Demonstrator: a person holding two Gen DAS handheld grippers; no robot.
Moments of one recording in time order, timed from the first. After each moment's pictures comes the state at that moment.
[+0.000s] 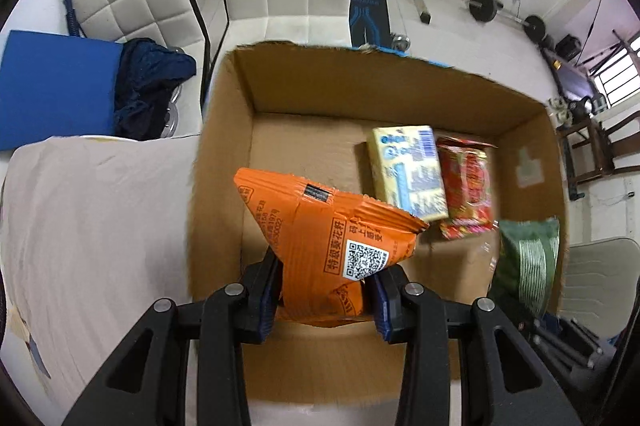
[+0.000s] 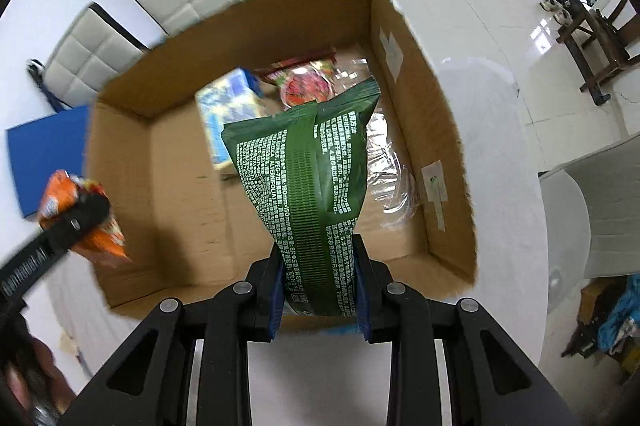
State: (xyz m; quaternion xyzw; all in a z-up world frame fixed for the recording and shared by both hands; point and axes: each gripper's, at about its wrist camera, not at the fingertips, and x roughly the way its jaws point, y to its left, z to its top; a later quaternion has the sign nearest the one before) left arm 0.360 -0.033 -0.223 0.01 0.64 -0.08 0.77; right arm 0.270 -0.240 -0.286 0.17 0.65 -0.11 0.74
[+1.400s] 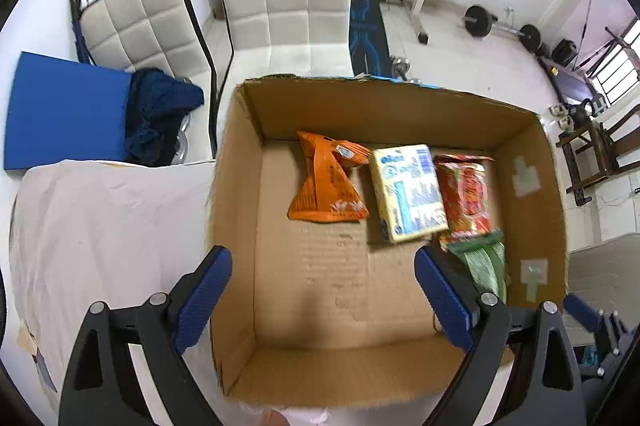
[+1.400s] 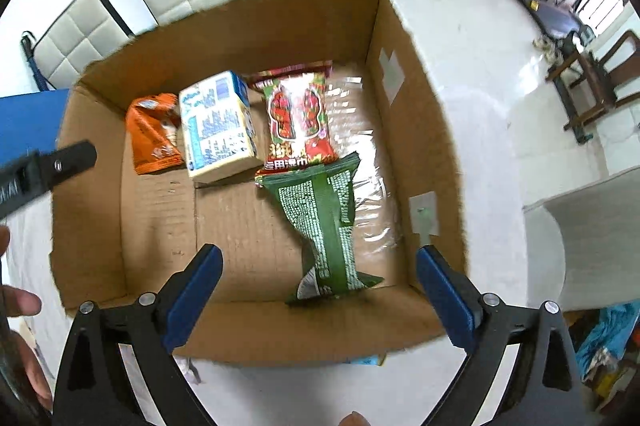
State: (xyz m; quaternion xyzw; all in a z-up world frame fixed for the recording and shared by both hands) left arm 0.330 -0.023 -0.187 0.03 0.58 -0.08 0.81; right arm 0.266 -0.207 -0.275 0.09 0.61 -0.11 0.78
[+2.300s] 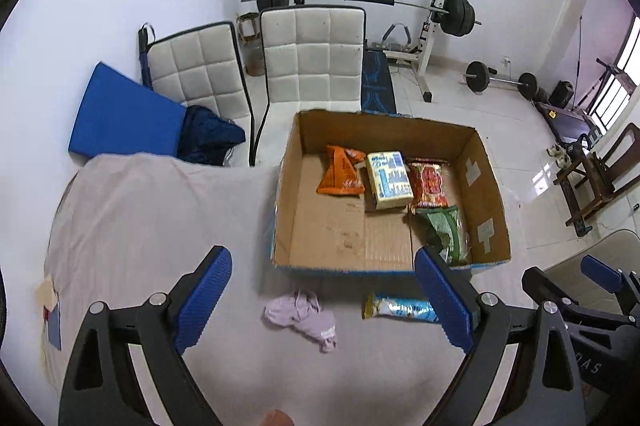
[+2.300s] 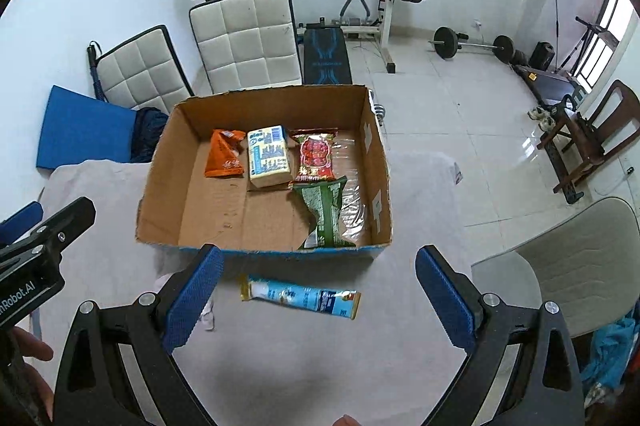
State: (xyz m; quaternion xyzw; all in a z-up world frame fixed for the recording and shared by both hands) left arm 0.175 0.005 -0.085 0.02 0.49 -0.05 0.87; right arm 0.136 -0.199 -0.126 0.05 0.51 -0.08 0.85
